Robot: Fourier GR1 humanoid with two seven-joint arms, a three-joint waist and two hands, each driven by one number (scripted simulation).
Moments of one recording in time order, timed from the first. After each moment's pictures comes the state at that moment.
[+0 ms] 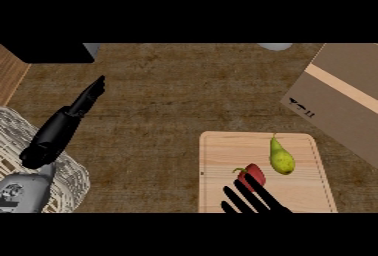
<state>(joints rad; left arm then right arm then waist) -0.21 0.34 -0.04 -1.55 -0.08 -0.22 -0.10 0.04 -0.61 0.78 -2.15 1.43 0.39 0.02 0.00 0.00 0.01</state>
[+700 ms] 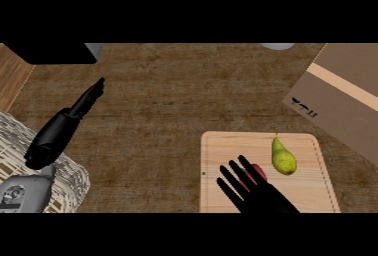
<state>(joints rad) -0.20 0.30 0.00 -1.55 -0.16 -0.26 -0.09 -0.03 -0.49 0.76 -1.94 1.54 0.33 0.01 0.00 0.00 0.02</state>
